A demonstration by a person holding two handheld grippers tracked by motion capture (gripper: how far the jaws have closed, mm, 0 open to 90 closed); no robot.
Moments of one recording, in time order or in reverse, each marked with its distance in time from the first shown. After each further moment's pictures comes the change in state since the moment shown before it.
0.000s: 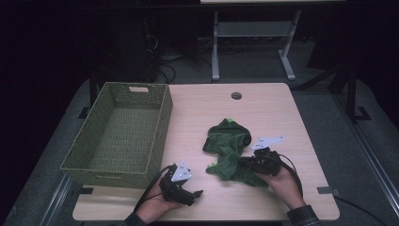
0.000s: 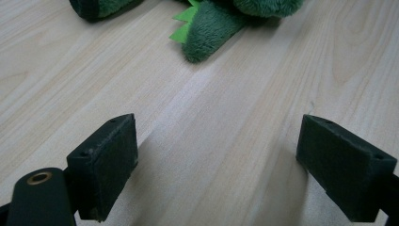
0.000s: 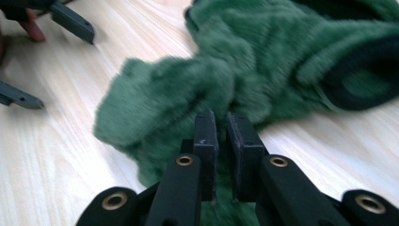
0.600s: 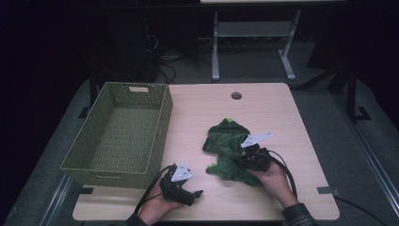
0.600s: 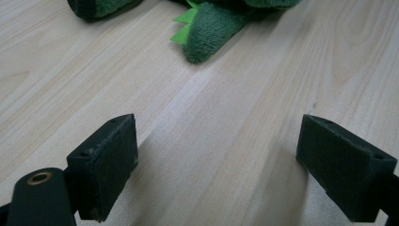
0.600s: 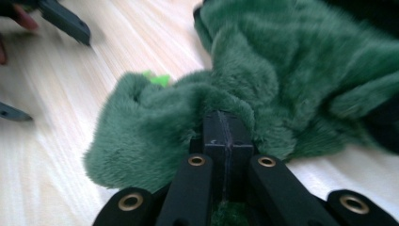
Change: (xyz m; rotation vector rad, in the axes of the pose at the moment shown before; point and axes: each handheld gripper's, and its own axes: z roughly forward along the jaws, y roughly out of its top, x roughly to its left) left arm 0.000 0.000 0.000 0.001 0.000 -0.003; right arm 0.002 0.015 0.031 0.041 0.034 -0.027
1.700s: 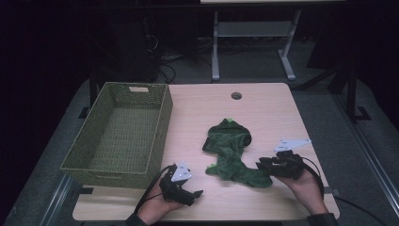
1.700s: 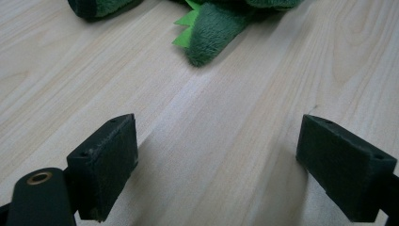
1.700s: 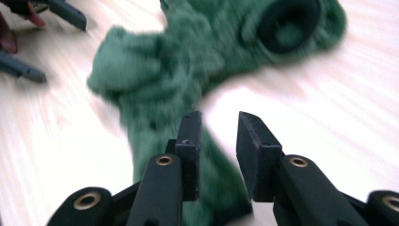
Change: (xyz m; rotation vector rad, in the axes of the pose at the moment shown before) left arm 0.000 0.000 0.000 -0.003 -0.001 -0.002; right arm -0.022 -0.054 -0.076 -0.078 -0.046 0.078
